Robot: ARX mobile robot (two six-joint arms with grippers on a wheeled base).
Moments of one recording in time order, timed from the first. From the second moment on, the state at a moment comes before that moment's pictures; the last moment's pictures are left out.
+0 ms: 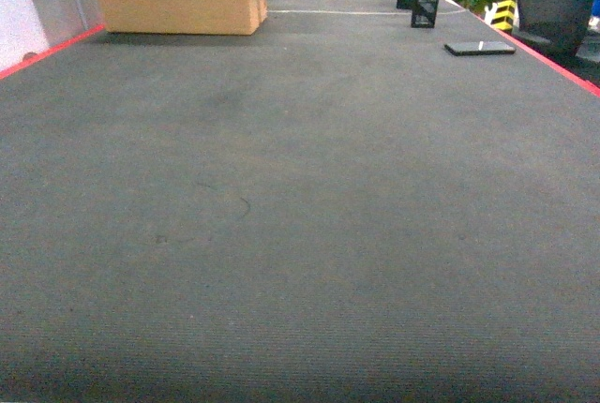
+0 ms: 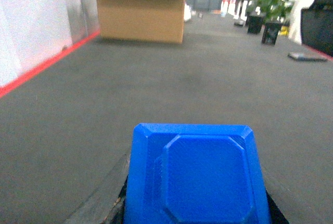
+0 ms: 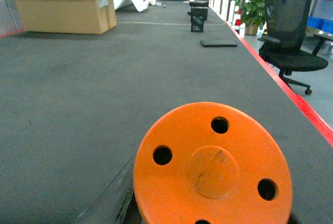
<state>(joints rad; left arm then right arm) 0.00 0.01 0.01 -0.01 0.00 -0.02 0.00 0.01 0.01 -0.01 0.00 0.01</state>
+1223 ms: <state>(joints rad) 0.00 0.01 0.01 -0.01 0.00 -0.01 0.00 0.00 0.01 -0.01 0.00 0.01</state>
